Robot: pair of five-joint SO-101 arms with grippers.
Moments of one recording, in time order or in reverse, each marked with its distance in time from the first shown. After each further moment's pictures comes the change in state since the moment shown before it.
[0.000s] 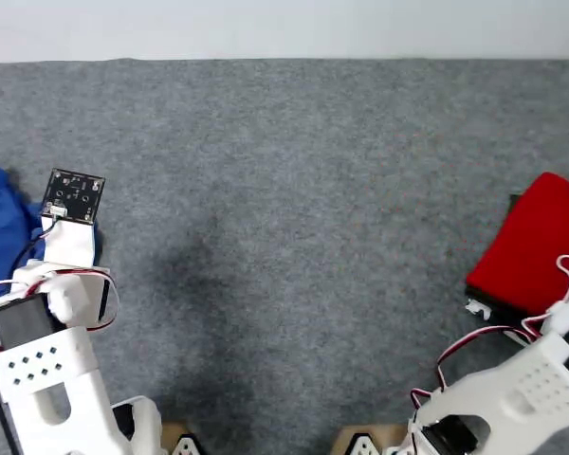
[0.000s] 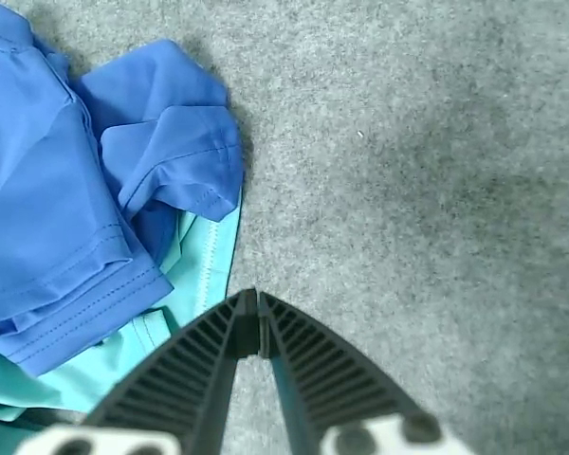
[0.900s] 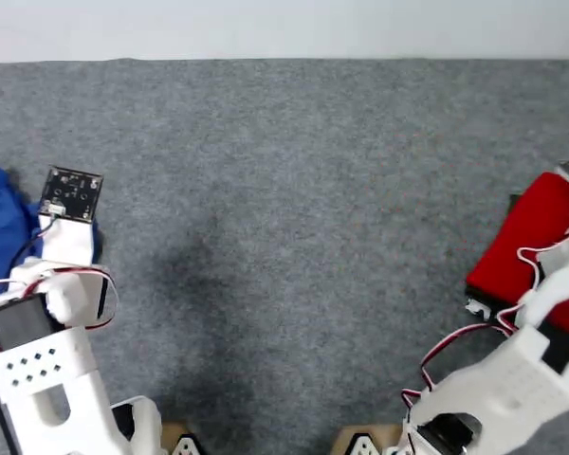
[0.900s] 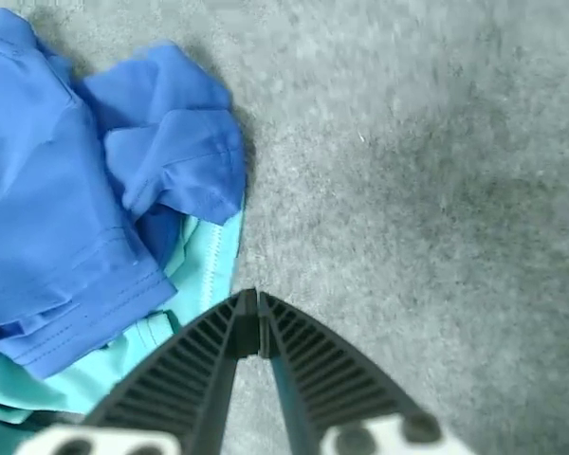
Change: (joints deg) left arm 0.0 -0.4 -2.0 0.5 0.3; right arm -9.1 -4.8 13.6 0.2 -25.8
